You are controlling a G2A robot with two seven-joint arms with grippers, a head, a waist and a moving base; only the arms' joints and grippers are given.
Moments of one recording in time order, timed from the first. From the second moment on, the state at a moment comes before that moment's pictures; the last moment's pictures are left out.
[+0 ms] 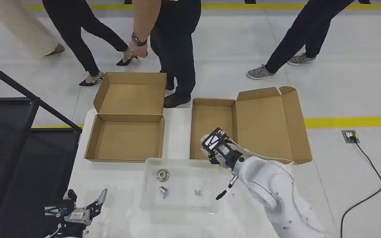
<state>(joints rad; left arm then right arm) 1.84 -1.18 -1.76 -1.82 1.19 -0.01 0.20 -0.92 -1.31 1.14 -1.75 -1.30 -0.32 0.72</state>
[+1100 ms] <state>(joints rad) 1.84 -1.18 -1.76 -1.82 1.19 -0.01 0.20 -0.59 -1.40 0.95 -1.17 -1.27 -0.13 0.52</state>
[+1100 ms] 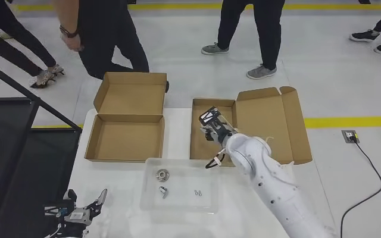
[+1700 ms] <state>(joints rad) 1.84 -1.18 -1.76 -1.82 1.19 -0.01 0.20 -0.41 -1.52 0.80 -0.73 -1.20 -0.04 0.40</state>
